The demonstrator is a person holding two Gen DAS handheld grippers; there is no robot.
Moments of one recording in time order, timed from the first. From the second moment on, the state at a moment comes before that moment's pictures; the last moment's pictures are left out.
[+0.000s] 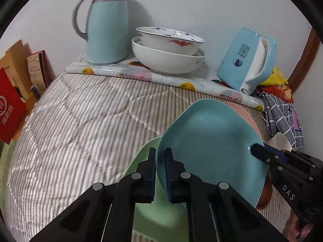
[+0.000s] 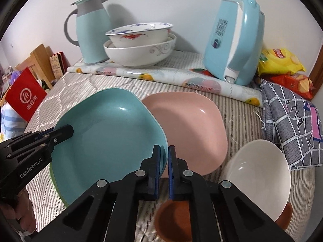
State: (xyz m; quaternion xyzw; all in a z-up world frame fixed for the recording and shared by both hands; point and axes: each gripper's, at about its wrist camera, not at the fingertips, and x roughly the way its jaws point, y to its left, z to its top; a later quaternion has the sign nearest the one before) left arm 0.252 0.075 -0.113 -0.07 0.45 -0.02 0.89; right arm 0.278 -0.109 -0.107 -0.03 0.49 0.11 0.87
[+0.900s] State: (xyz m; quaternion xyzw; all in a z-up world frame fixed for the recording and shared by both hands) left arm 0.213 0.106 -0.133 -0.10 0.47 0.01 0.88; right arm 0.259 -0.069 -0.120 -0.05 0.49 0.14 0.86
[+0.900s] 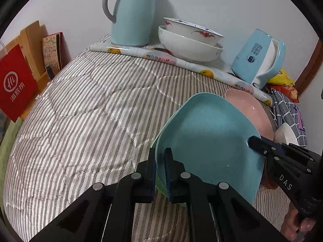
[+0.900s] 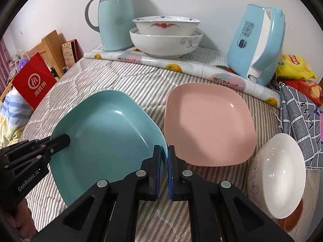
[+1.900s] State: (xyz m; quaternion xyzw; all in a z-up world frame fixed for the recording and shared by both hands) left arm 0.199 0.096 -0.115 -0.08 0.46 0.04 0.88; right arm 0.247 -0.080 -0.115 -0.04 0.50 0.14 0.85
